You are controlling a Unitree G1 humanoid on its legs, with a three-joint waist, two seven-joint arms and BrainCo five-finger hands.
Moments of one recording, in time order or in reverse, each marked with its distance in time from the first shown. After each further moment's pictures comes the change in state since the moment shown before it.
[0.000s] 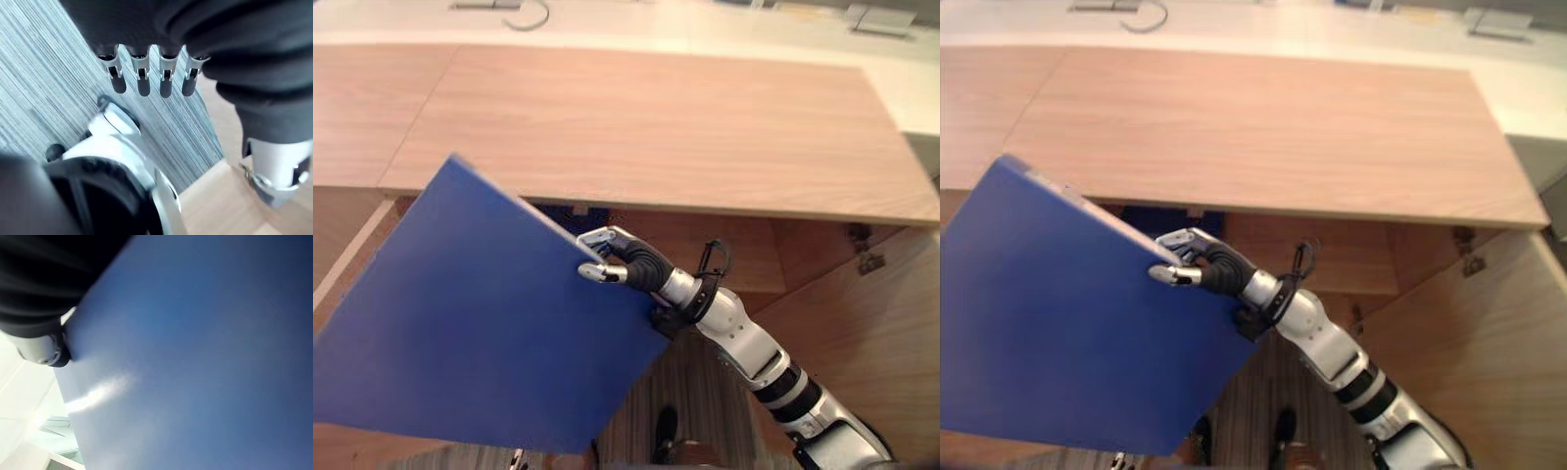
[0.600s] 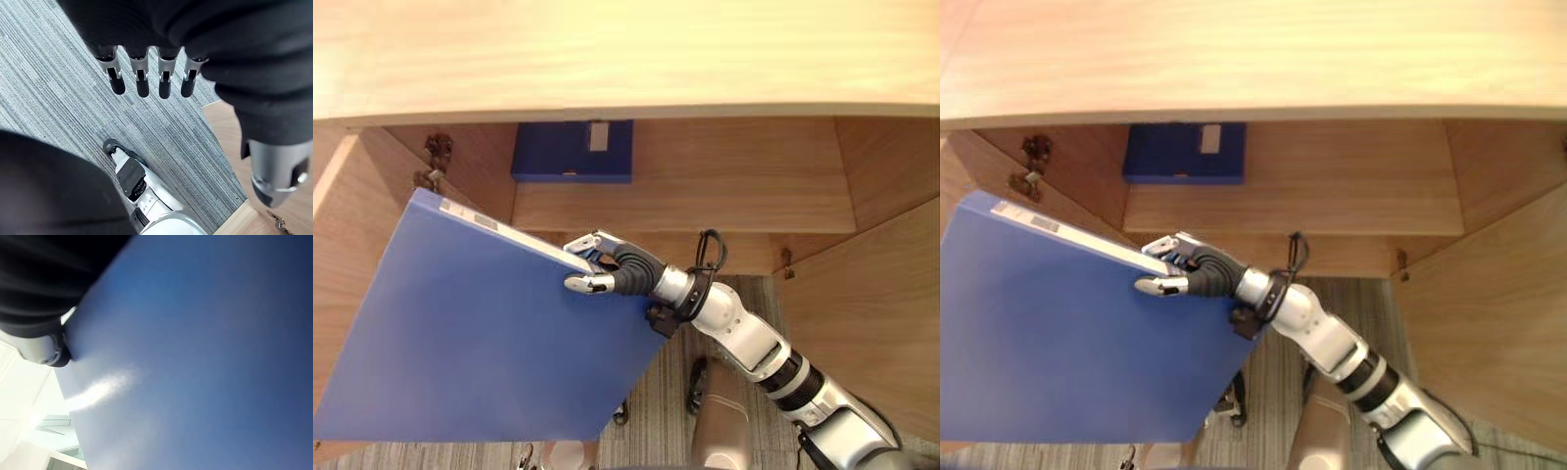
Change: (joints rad) left arm 0.027 -0.025 -0.071 -0.063 -0.007 -0.003 -0.020; right arm -0.065 -0.045 0.038 -0.031 -0.065 0.007 0.000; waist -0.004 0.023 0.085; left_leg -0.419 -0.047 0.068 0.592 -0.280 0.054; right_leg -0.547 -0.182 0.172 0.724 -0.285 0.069
